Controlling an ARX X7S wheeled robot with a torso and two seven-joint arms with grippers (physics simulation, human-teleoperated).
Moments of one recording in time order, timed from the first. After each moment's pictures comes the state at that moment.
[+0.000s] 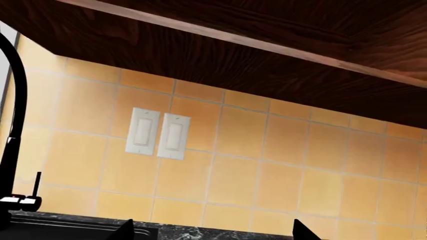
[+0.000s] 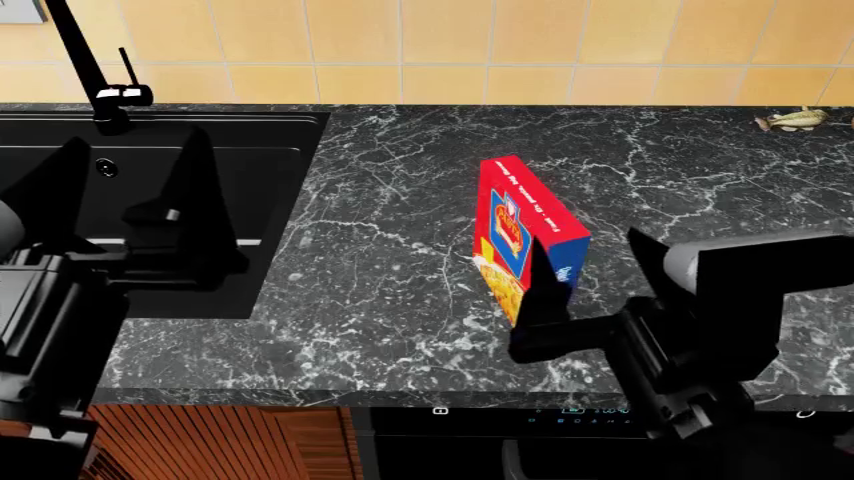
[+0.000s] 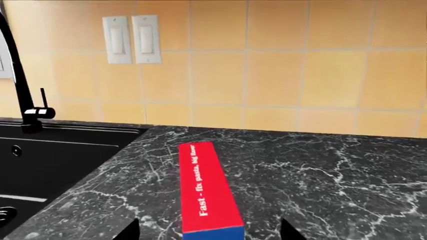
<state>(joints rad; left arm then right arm) -0.50 -0.30 -0.45 0.98 -1.09 -1.10 -0.40 0.49 0.52 -0.05 -0.88 1.21 1.03 0.79</state>
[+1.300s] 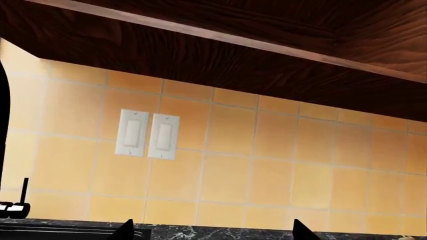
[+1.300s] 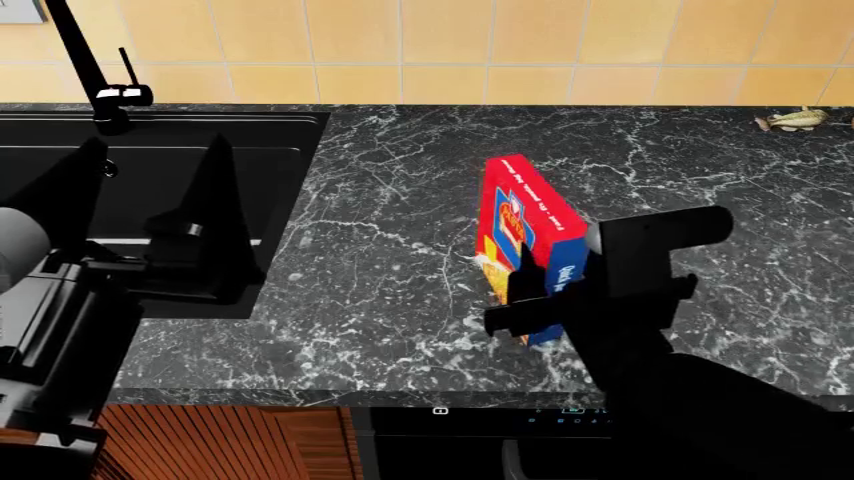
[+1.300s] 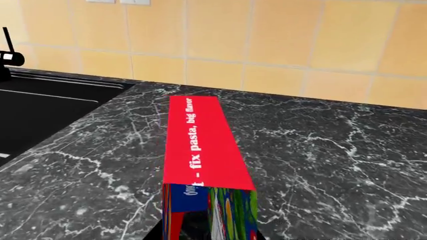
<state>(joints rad) -0.47 -0.37 -0.37 0.99 -1.11 -1.02 -0.44 0.59 0.48 -0.28 -0.56 0.96 0.97 0.64</state>
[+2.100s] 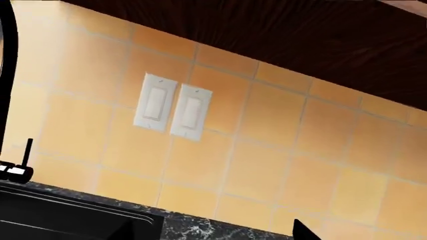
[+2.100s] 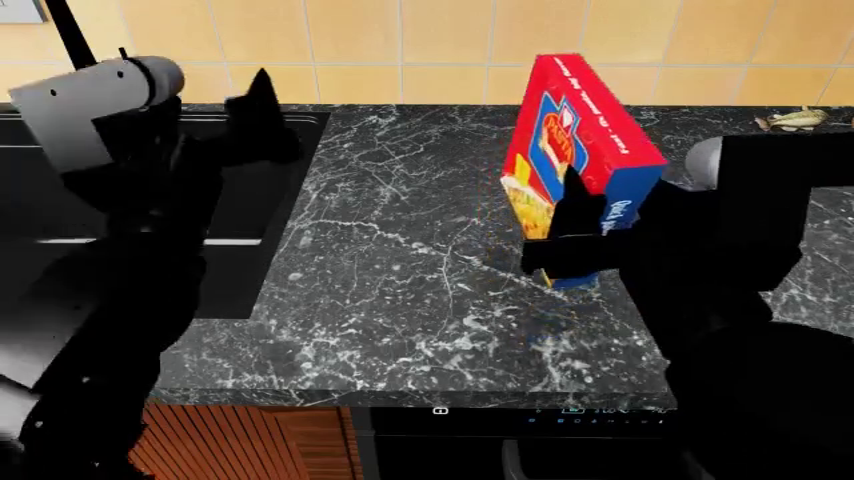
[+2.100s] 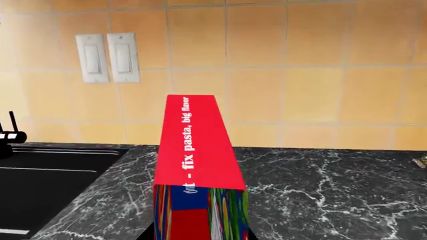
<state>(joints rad) -0.76 -0.24 -0.03 0.34 -0.68 -0.74 -0.31 0.78 0.52 -0.09 -0.70 1.39 1.09 0.98</state>
